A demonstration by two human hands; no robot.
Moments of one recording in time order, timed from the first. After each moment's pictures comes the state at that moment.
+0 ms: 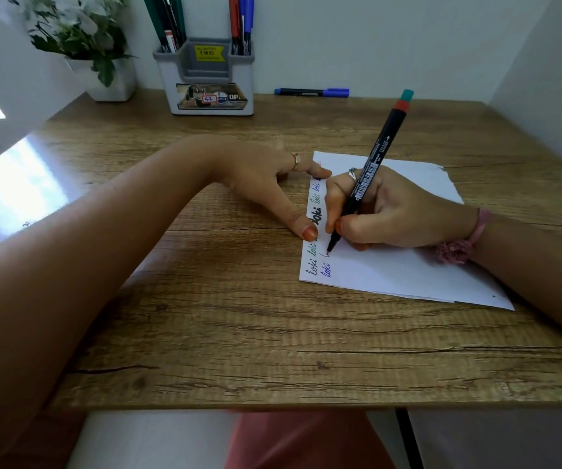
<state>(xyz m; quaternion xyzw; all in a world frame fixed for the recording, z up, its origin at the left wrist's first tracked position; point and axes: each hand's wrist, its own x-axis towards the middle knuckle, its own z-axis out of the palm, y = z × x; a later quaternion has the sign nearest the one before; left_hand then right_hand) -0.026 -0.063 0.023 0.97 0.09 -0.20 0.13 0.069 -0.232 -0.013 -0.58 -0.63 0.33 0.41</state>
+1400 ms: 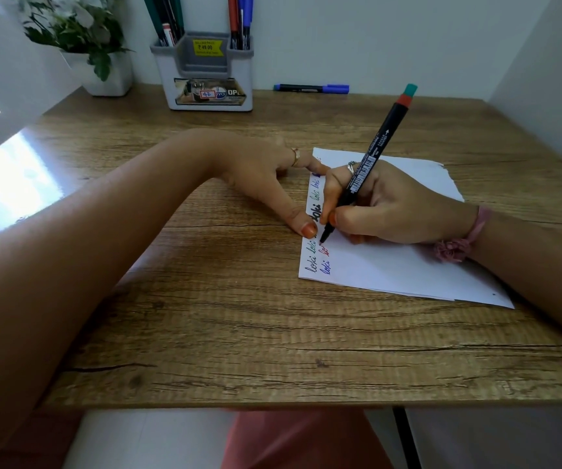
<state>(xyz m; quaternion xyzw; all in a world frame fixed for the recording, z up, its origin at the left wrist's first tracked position) -0.025 -0.064 0.024 0.97 0.09 -0.19 0.13 0.070 -0.229 -0.016 -0.59 -0.61 0.31 0.42</state>
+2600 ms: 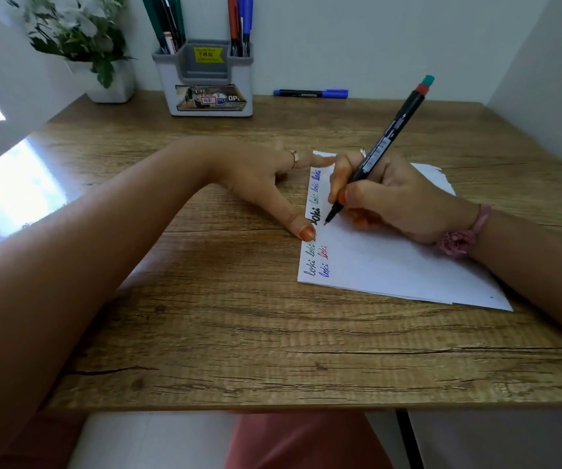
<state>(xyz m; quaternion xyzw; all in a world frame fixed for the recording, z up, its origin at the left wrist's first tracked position) -0.022 -0.055 0.019 0.97 0.08 -0.18 0.13 0.074 -0.227 -0.013 -0.59 -0.54 0.32 0.51</state>
